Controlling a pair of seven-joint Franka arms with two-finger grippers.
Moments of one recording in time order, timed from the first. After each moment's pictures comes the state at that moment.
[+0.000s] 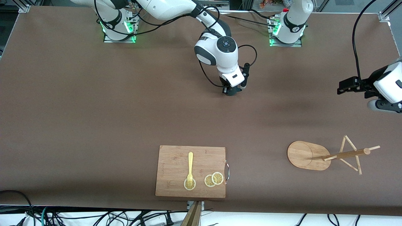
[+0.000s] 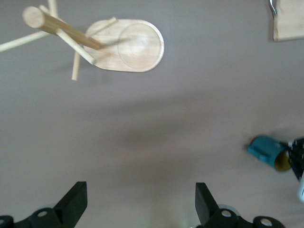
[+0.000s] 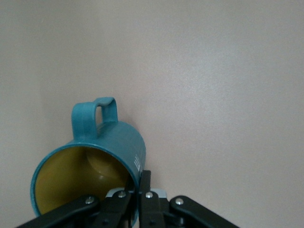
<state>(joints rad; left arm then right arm) -0.01 0.25 0.00 -1.32 -0.02 1.39 0.16 0.93 0.87 0.10 -1.25 -0.07 2.26 -0.32</state>
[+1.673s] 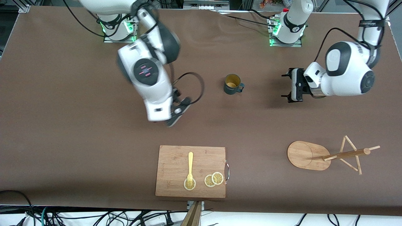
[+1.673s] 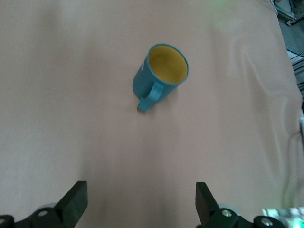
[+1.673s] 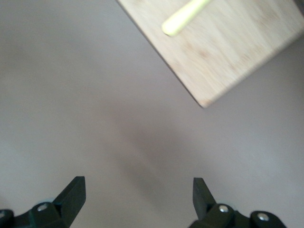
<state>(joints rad) -0.07 0.14 -0.02 -2.18 -0.56 1.94 1.67 0.48 0.61 0.03 -1.18 -0.02 1.71 -0.32</state>
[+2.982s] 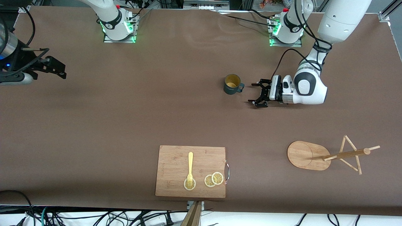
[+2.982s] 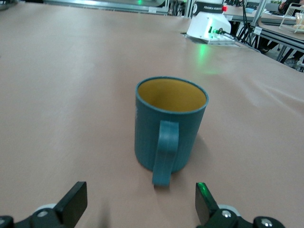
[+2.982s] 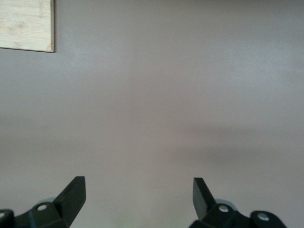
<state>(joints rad) -0.09 0.51 -0.08 -2.23 -1.24 2.03 2.59 0.45 0.04 -0.40 -1.56 -0.02 1.56 0.00</state>
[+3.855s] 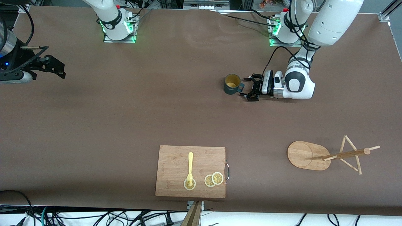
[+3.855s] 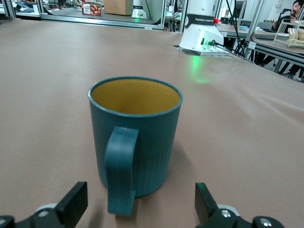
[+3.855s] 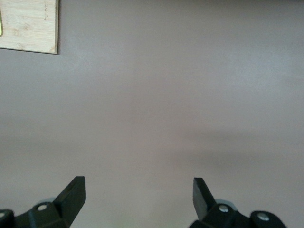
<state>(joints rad) -0.12 0.55 -0.09 -2.30 -1.36 2.02 2.72 0.18 0.02 -0.11 -1.56 -0.03 1.56 0.00</state>
